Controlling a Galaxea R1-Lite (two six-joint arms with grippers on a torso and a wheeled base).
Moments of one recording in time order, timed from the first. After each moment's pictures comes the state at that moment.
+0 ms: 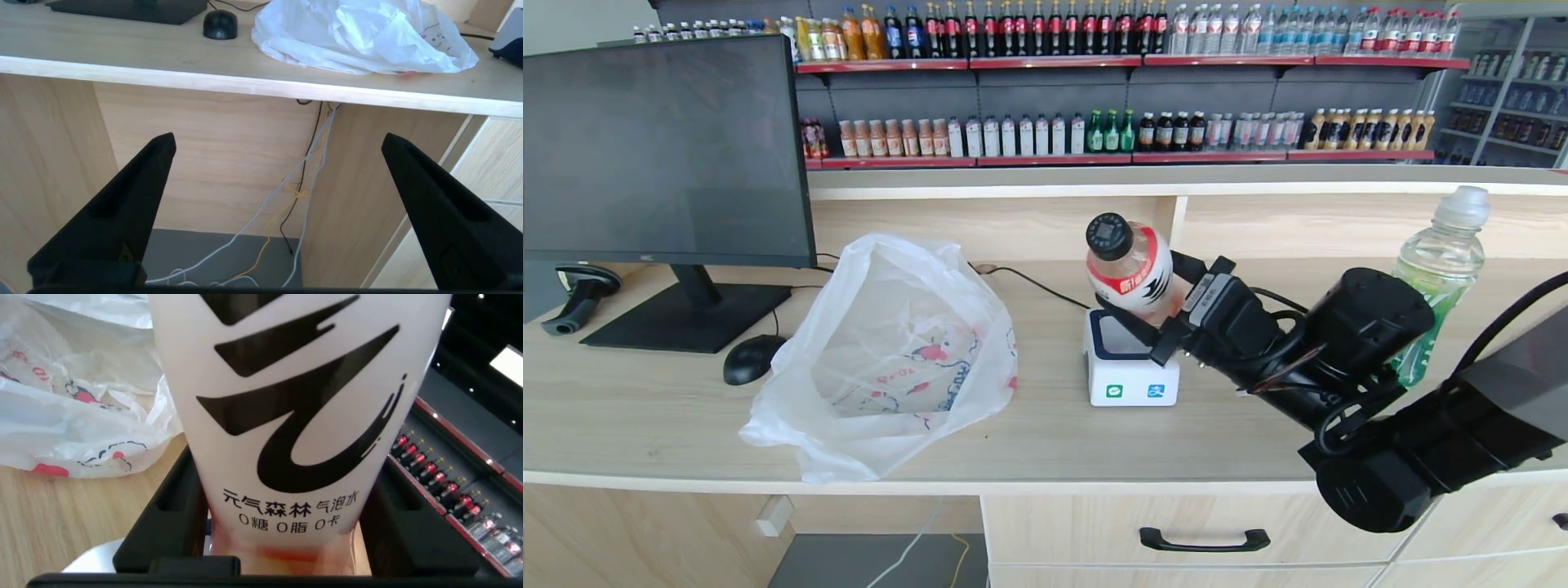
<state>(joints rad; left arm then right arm) 0.00 0.00 0.00 -0.01 0.00 -0.01 0.50 2.00 -0.79 -1.57 0.36 -0.72</state>
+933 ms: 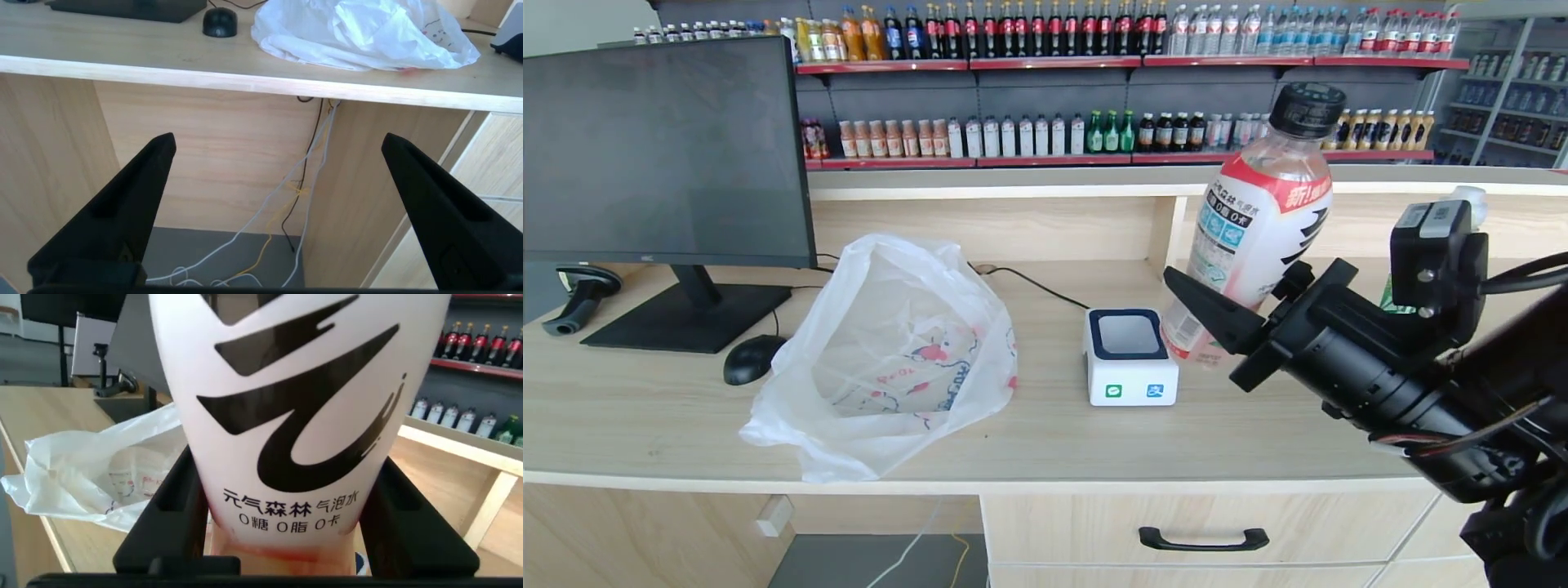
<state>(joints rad) 0.00 0.00 0.00 0.00 0.00 0.00 0.57 1.69 -0.50 -1.57 0.21 -0.14</state>
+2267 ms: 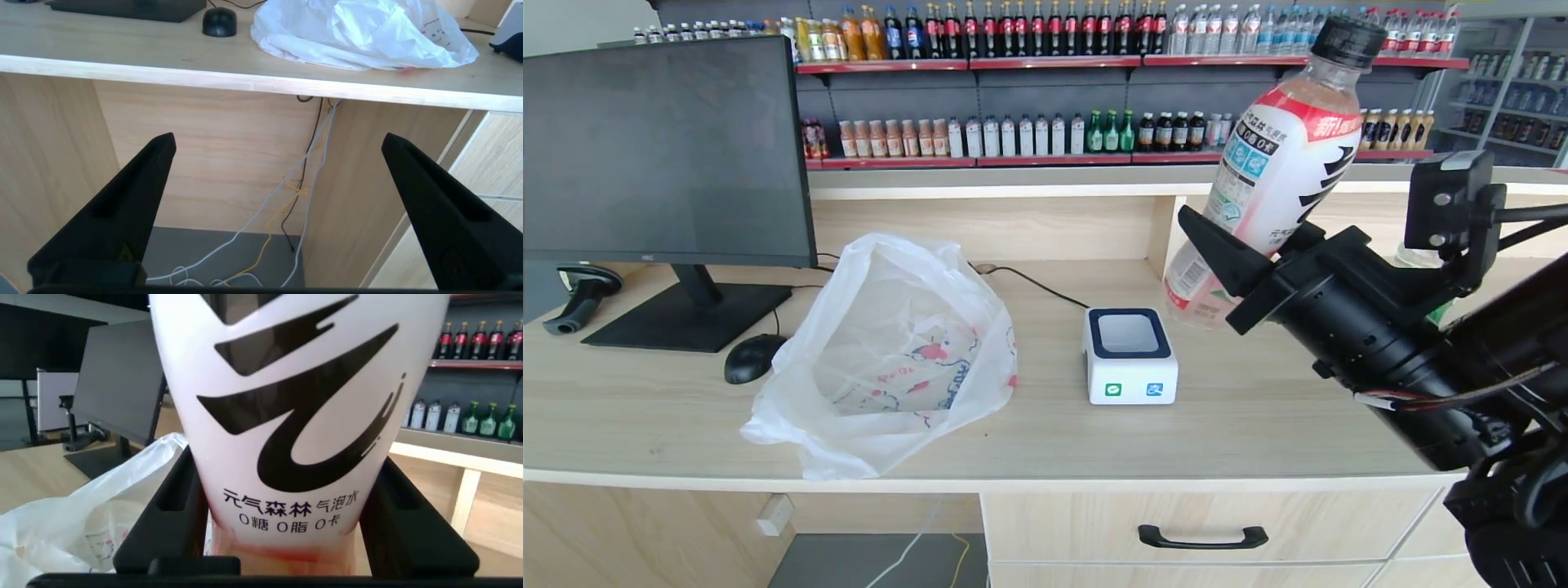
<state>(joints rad) 0.00 0.00 0.00 0.00 0.00 0.00 0.58 1.71 -0.61 -1.57 0.05 -0.05</state>
